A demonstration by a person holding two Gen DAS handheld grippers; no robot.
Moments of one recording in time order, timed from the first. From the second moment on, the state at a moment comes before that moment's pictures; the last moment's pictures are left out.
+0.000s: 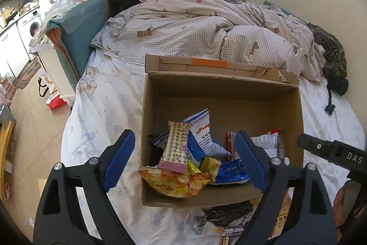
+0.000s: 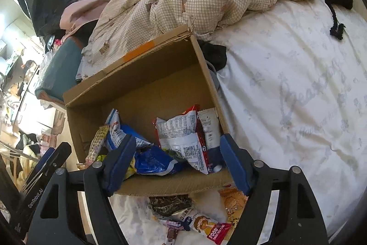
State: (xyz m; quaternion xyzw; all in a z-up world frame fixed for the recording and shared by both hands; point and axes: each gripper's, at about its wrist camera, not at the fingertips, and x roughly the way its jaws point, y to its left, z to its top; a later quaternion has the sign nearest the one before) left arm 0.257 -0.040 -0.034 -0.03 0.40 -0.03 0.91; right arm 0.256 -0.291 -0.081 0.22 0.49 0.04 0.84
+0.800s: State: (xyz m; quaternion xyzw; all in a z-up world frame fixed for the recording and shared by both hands) left arm 0.223 -0.034 -0.030 -0.06 0.43 -0.07 0.90; right arm 0.219 -0.290 -0.061 0.23 0.49 0.06 0.84
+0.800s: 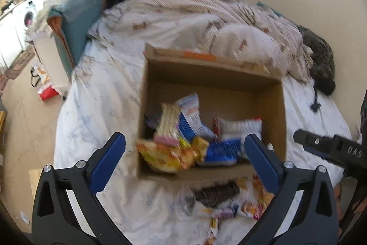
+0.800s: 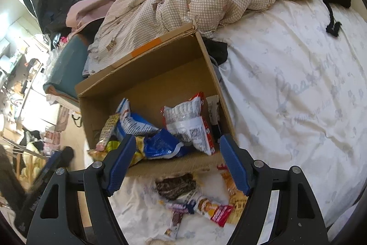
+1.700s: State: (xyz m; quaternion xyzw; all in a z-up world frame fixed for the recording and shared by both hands) left arm 0.151 -0.122 -0.189 0.06 0.65 -0.12 0.75; right arm 0.170 -0.343 -0.142 0.29 0.59 -0.03 0.75
